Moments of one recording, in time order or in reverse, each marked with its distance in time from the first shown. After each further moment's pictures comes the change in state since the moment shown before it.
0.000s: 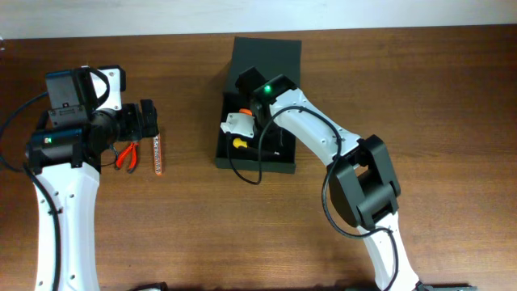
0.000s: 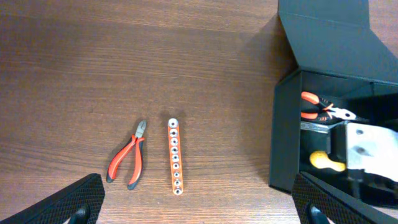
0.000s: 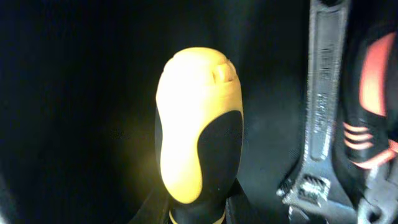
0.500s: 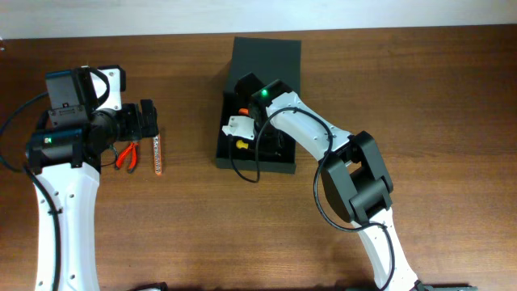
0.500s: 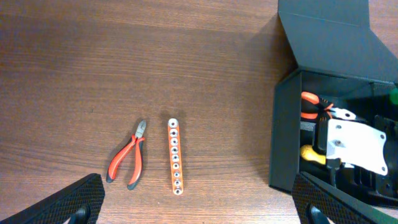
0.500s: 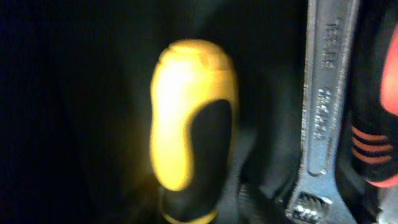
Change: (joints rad) left arm 0.000 0.000 0.000 0.000 0.000 0.000; right arm -0.006 0.053 -0.002 0.052 0.084 0.022
